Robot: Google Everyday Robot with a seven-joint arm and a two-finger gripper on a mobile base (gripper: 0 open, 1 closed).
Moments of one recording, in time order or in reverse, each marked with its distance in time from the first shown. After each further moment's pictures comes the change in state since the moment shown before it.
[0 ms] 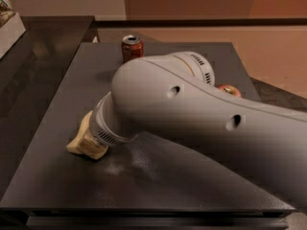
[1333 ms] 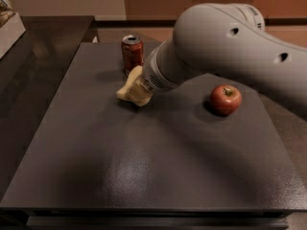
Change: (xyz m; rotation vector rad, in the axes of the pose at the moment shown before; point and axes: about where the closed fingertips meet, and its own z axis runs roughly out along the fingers) arm 0.028 -0.154 -0.045 0.201 0.003 0.064
